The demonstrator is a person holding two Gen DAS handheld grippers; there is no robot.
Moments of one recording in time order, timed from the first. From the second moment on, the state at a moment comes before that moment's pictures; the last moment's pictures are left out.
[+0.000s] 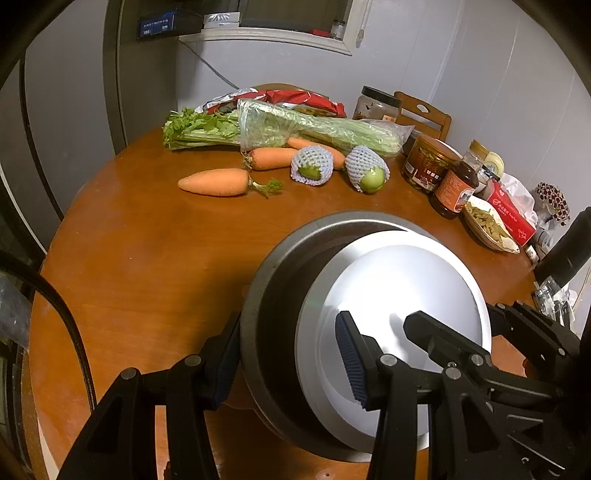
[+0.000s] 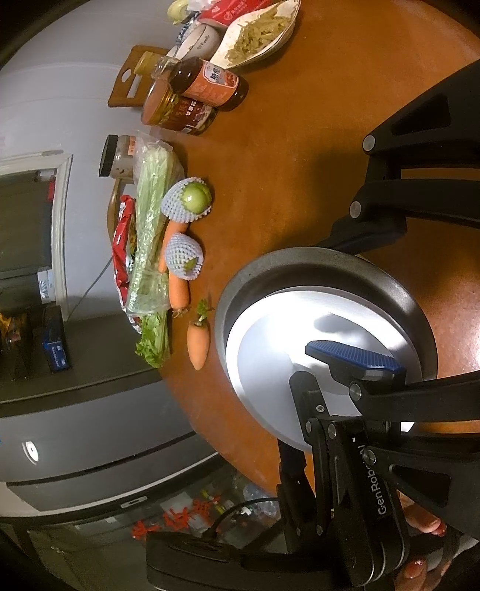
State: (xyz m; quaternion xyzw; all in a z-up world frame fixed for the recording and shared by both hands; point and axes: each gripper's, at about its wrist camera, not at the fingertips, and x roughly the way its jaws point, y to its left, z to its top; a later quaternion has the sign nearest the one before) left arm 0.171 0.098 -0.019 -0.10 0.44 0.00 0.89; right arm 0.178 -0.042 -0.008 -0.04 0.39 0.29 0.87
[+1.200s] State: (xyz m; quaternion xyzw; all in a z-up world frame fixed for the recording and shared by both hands) left arm 0.161 0.095 -0.011 -0.08 0.44 0.01 0.90; right arm 0.172 -0.043 0.001 -0.06 0.39 0.26 0.88
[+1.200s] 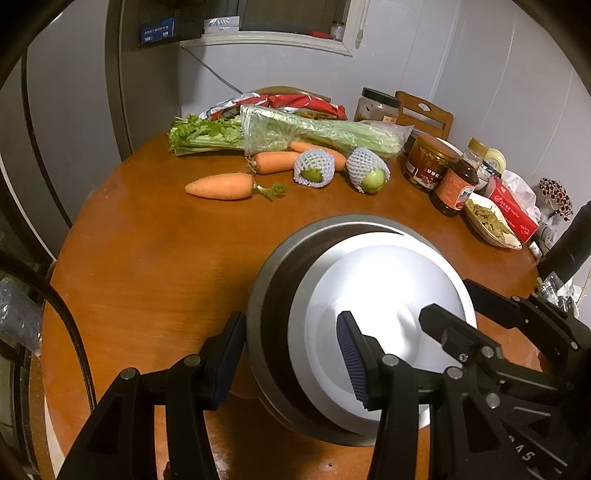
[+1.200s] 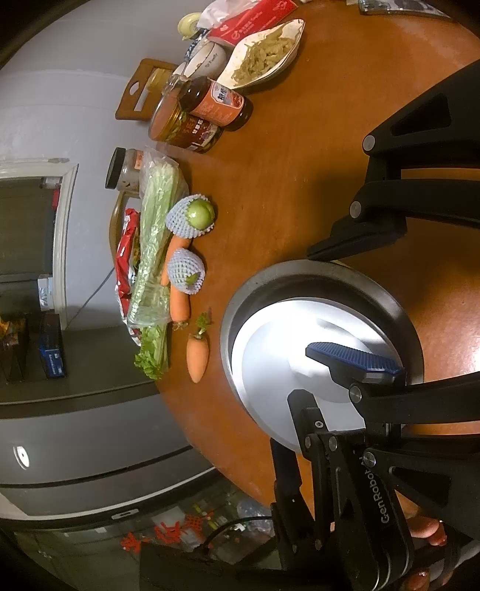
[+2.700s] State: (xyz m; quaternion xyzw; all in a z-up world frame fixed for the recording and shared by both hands) left arm -0.002 0.040 -0.008 -0.04 0.39 0.06 0.92; right arm 0.014 -0.117 0.009 -0.07 0.34 0.21 0.91
